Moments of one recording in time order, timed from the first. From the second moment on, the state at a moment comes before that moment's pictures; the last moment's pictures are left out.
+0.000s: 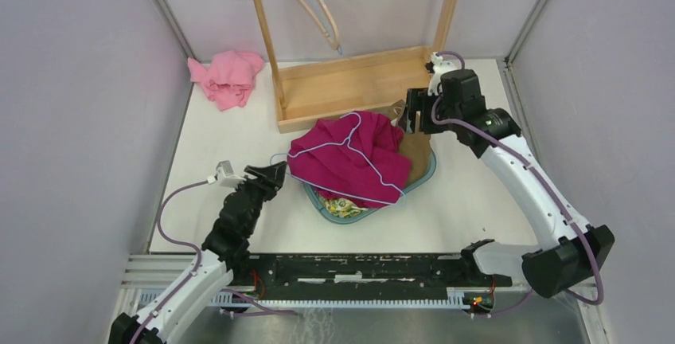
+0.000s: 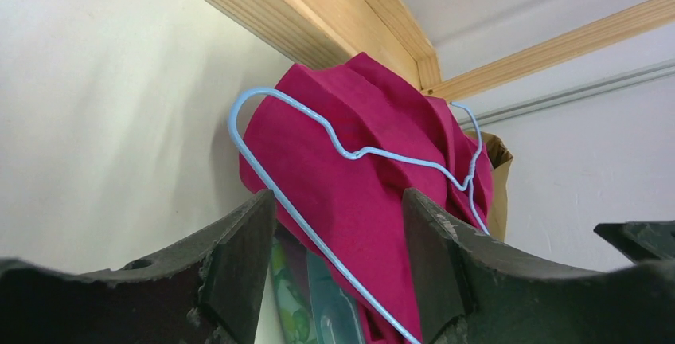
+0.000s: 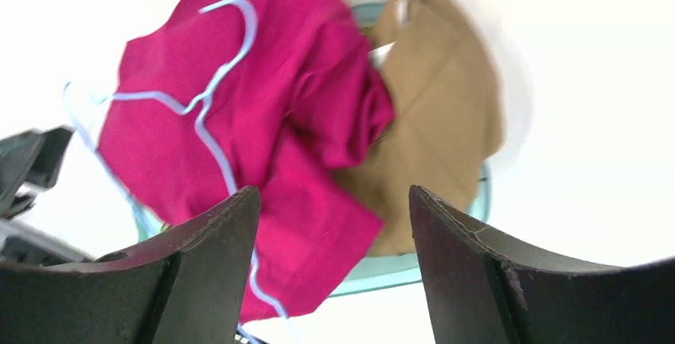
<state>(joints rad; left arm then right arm) -0.48 0.42 0.01 0.27 -0.33 -1.04 0.41 1.24 1.27 -0.69 -0.09 0.30</state>
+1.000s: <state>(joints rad) -0.48 0.73 0.05 0.40 -0.22 -1.01 0.29 1.80 1.53 -0.71 -0.05 0.20</state>
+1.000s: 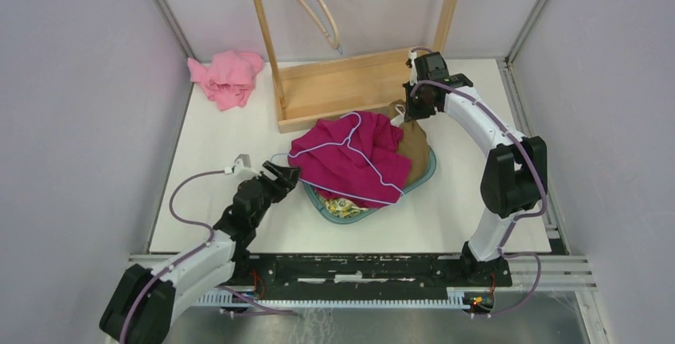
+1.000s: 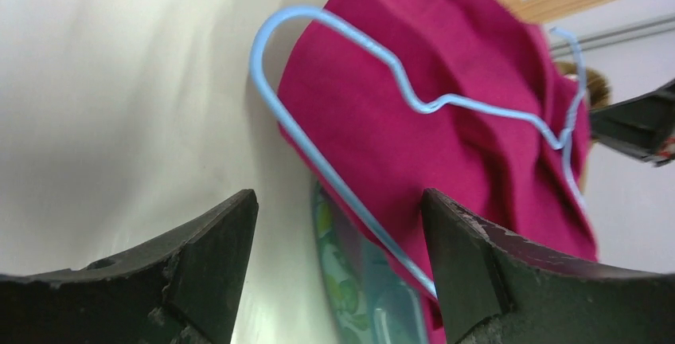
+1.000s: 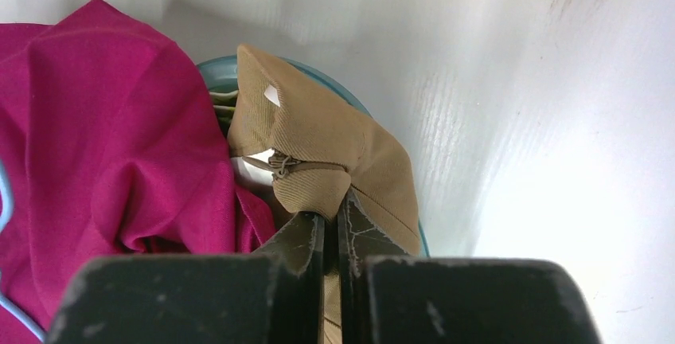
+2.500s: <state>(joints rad) -0.48 0.83 0.07 0.53 -0.17 -1.01 0.29 1.36 2.45 -1.08 0.01 0.14</state>
